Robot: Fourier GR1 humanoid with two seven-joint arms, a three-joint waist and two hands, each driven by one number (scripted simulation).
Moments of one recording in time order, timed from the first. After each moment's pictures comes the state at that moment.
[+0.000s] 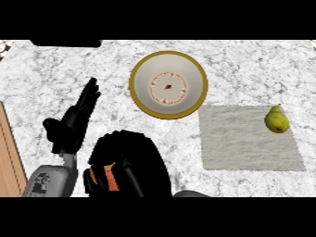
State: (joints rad) left arm -0.18 0.07 -0.06 -1.50 -0.04 0.06 0.08; right arm -0.58 0.00 0.92 -1.67 0.64 -0.53 0.60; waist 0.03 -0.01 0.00
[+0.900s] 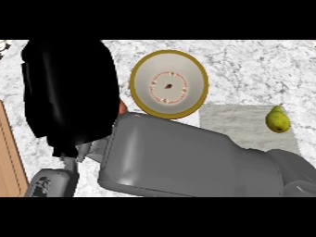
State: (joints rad) left arm -0.16 0.05 -0.07 -1.51 -0.05 0.06 0.06; right arm -1.33 -0.01 0.73 -1.32 0.55 -0.52 1.04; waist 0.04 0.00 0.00
